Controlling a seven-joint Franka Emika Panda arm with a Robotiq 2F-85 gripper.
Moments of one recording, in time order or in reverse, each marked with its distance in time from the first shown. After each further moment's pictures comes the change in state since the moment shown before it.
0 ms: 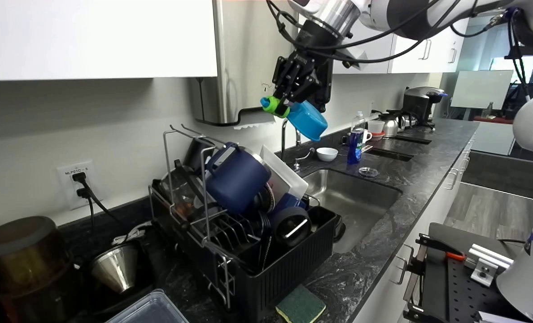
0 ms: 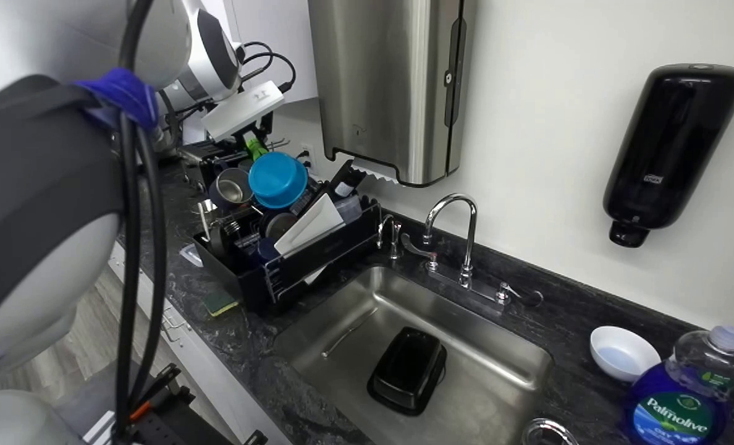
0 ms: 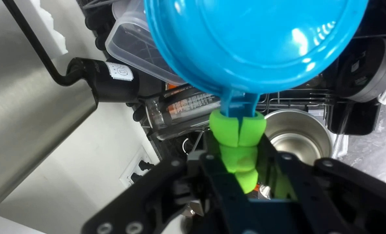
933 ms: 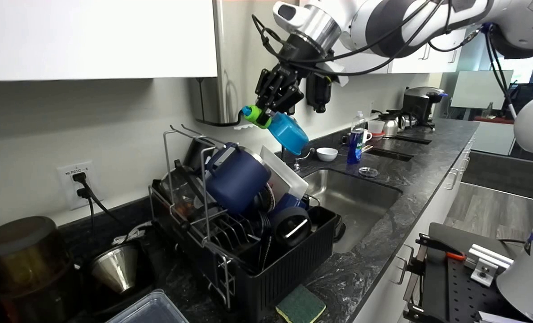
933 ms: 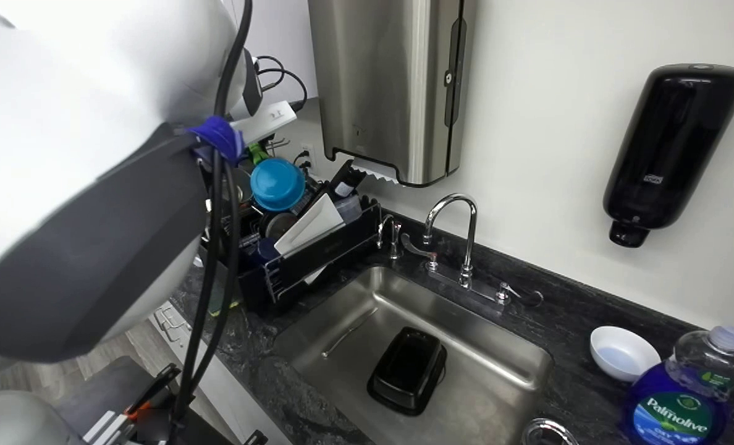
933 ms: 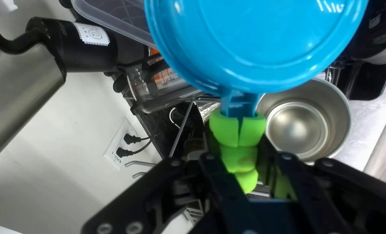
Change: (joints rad) arm 0.135 0.026 -0.167 0.042 0.013 0.153 -0.045
